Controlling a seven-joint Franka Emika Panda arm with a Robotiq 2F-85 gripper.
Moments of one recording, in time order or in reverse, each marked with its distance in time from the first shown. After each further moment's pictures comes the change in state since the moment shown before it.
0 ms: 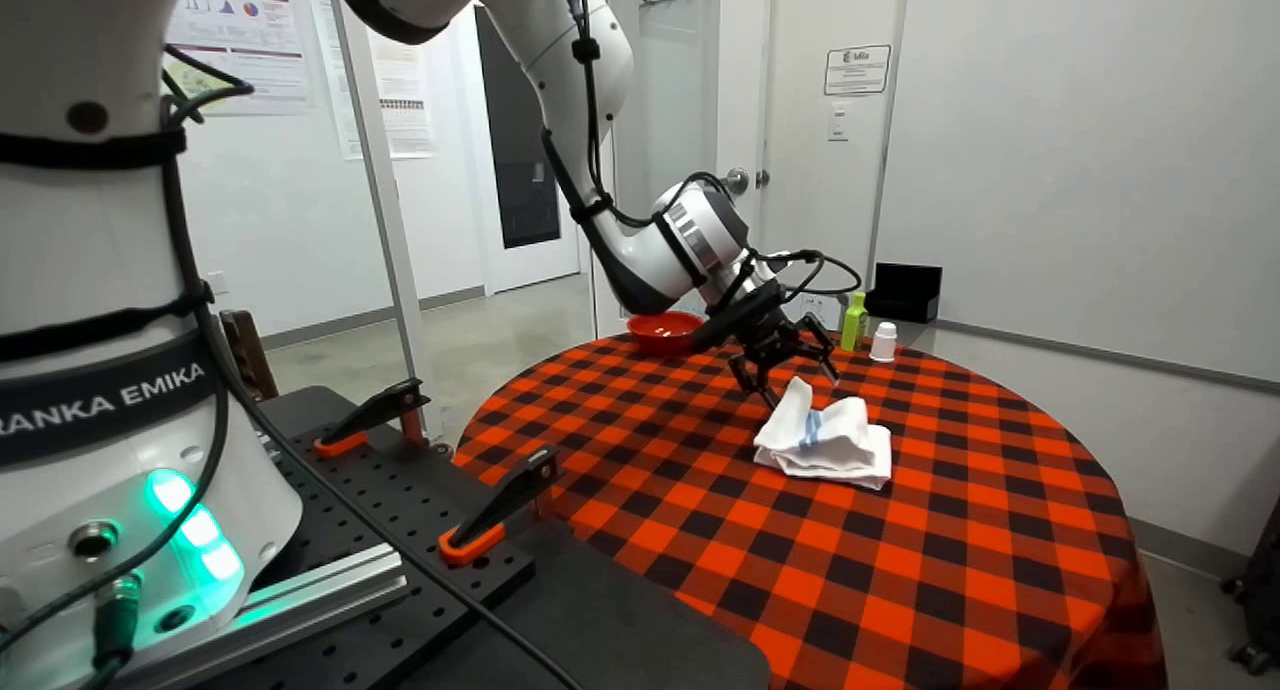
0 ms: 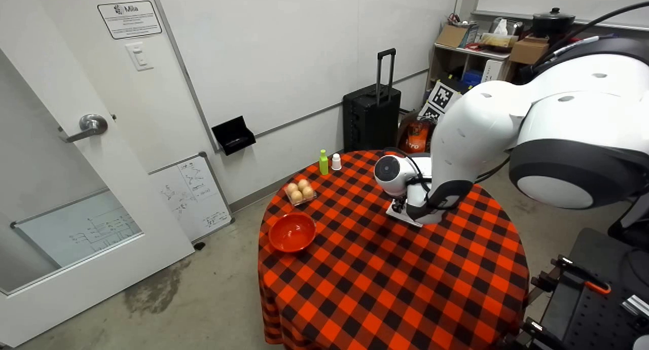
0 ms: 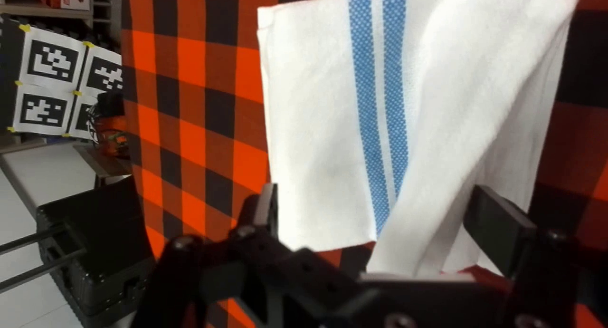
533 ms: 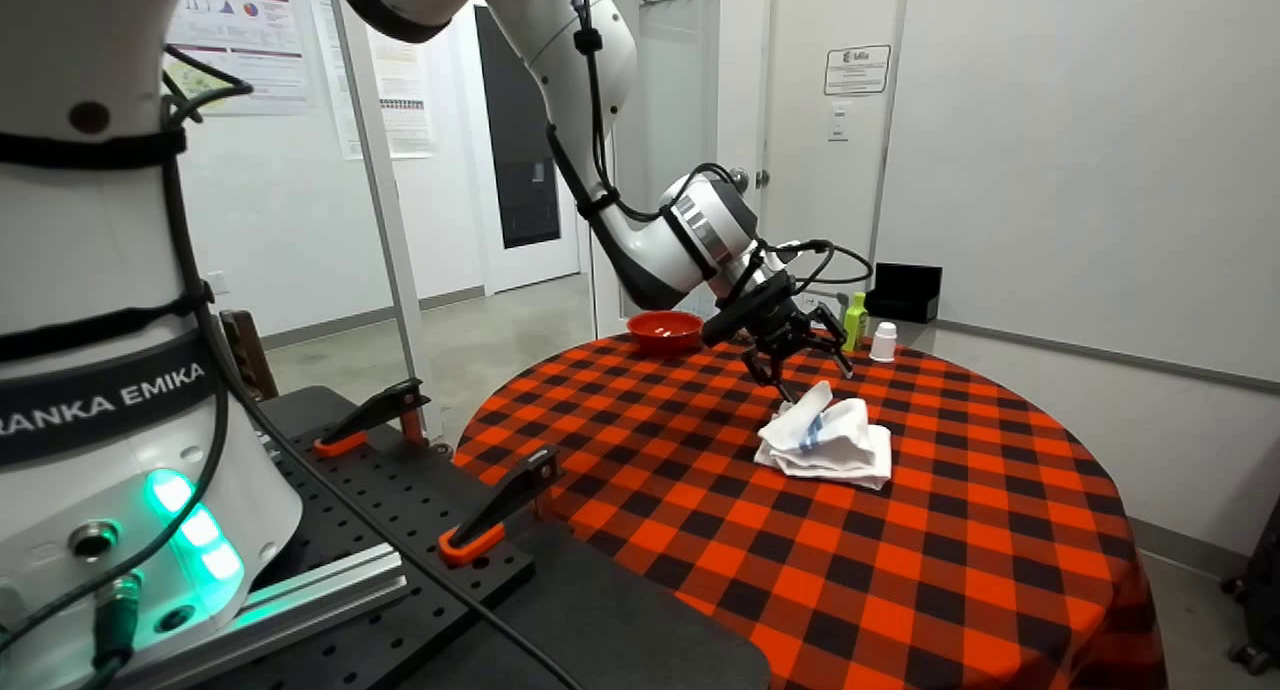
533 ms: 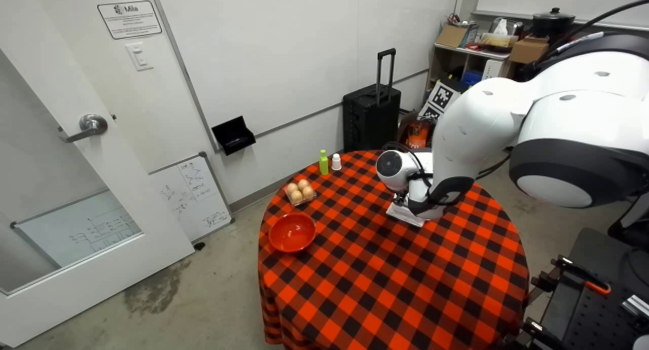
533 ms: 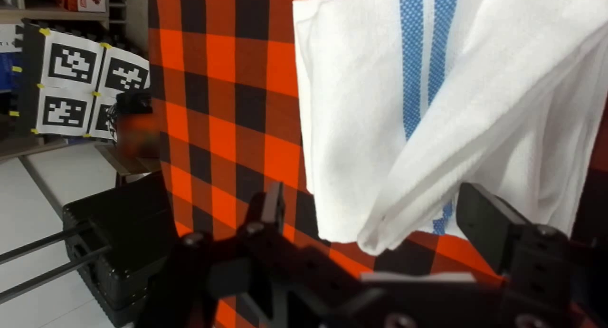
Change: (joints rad) arm 0.008 -0.003 -0.035 -0.001 0.001 0.016 0.021
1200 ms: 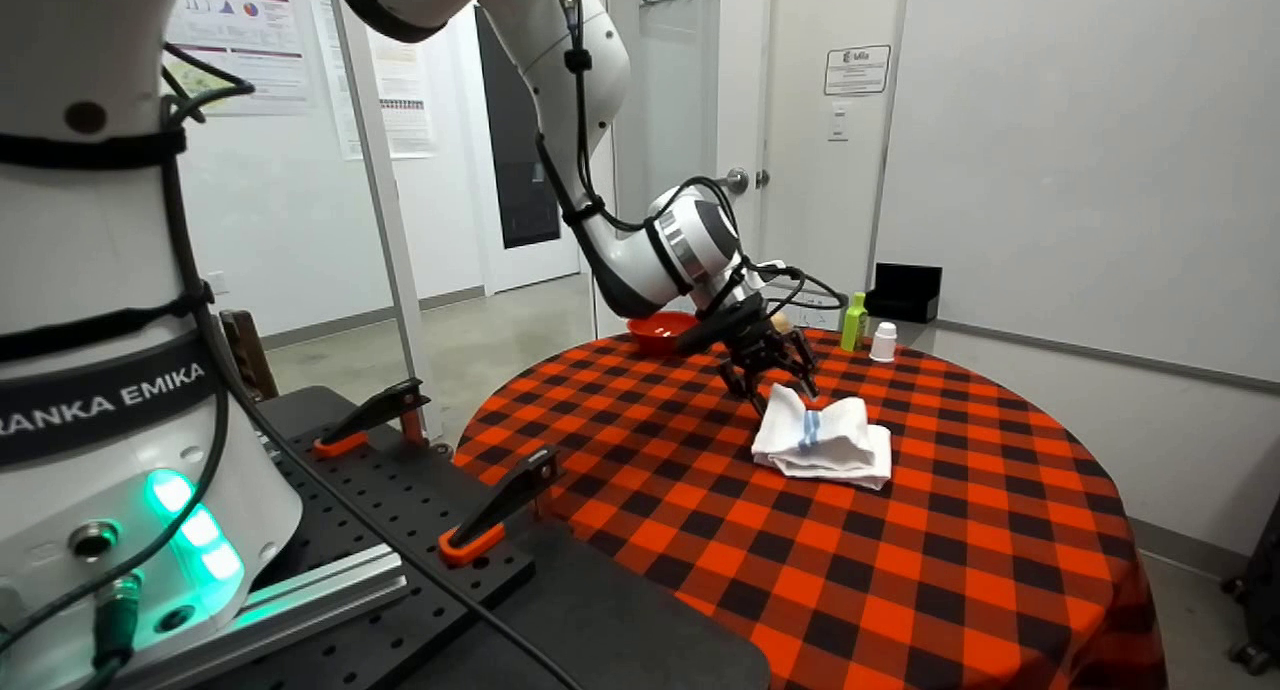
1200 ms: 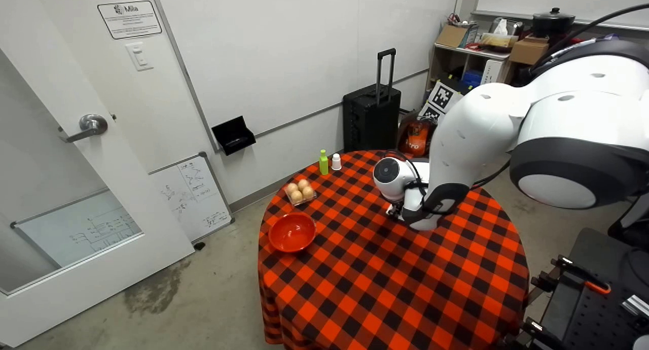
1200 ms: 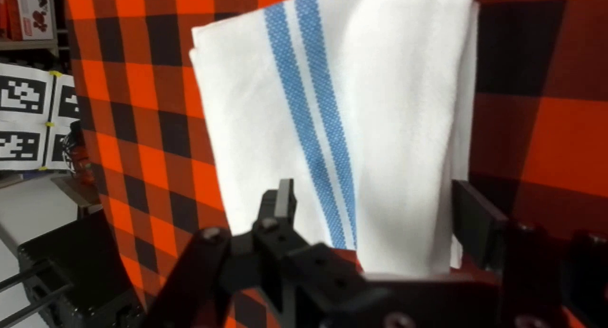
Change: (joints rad) arm -0.019 0.001 0.082 -0.010 0.091 -0.005 0.003
